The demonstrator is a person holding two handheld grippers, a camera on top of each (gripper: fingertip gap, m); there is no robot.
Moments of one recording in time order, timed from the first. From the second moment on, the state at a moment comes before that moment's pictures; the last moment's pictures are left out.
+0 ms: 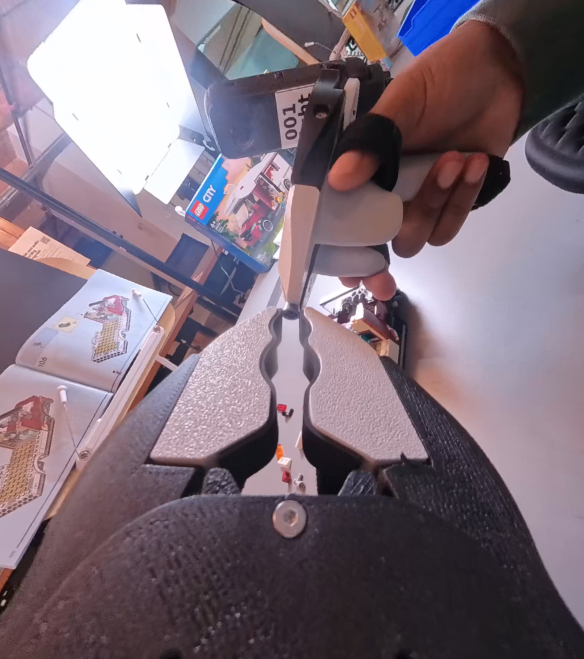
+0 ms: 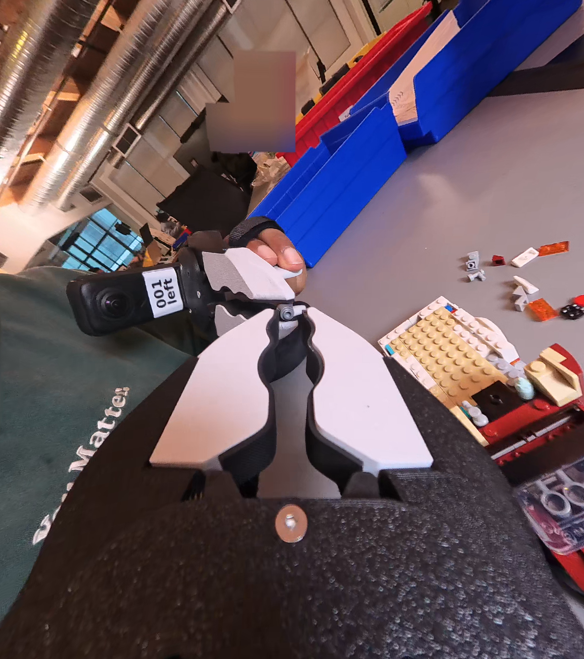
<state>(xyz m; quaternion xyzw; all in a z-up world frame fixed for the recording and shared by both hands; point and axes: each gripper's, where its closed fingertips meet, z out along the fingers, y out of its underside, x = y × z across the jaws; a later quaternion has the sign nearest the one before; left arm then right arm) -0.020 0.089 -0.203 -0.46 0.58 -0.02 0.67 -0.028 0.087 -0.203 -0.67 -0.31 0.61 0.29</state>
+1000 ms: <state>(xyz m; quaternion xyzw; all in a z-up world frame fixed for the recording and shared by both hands) -0.098 0.163 -0.228 -0.68 0.34 -0.28 0.59 0.047 0.075 -0.331 -0.78 -0.61 0.07 0.13</state>
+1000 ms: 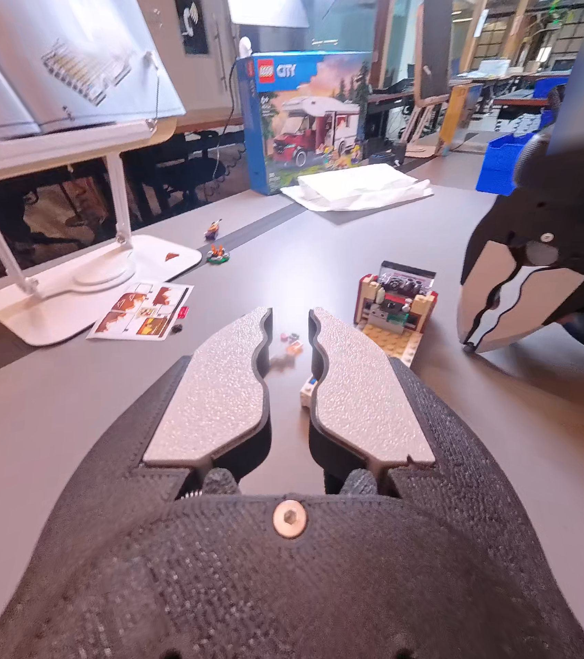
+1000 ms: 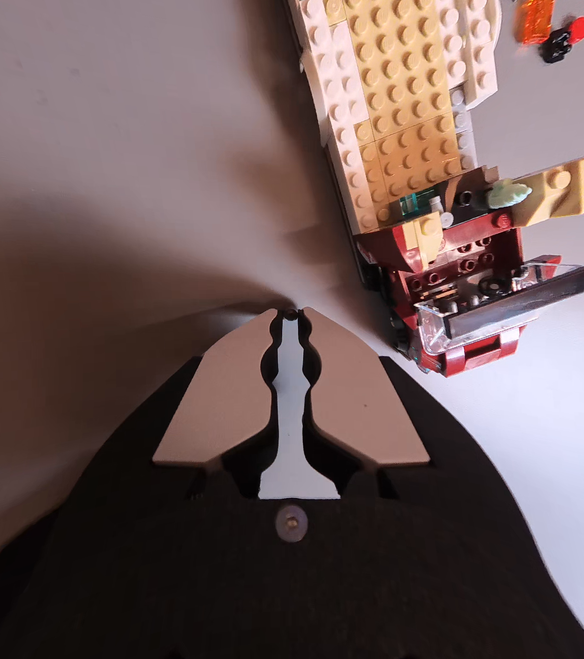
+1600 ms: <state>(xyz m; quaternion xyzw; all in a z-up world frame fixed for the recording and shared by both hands) -0.107 0.178 -0.251 -0.72 0.32 -0.27 0.55 0.035 0.091 -0.268 -0.75 -0.55 0.21 0.29</state>
